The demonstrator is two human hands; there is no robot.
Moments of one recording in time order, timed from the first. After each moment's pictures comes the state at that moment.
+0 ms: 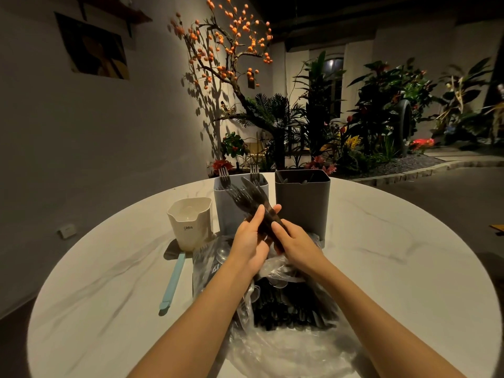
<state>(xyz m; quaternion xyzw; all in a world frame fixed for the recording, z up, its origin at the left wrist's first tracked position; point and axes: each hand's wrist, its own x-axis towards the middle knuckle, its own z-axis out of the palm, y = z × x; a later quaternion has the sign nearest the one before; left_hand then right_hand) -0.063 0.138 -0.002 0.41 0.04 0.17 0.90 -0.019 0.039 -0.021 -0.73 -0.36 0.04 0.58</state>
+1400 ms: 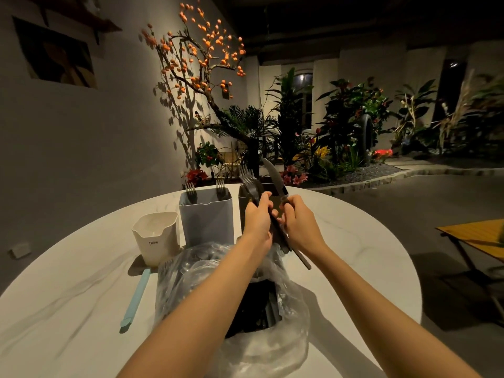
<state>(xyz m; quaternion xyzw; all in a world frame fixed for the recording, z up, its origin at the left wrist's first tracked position) -0.025 0.053 0.057 0.47 0.08 0.20 0.86 0.002 -0.029 0.040 -0.79 -0.24 -0.14 0.54</state>
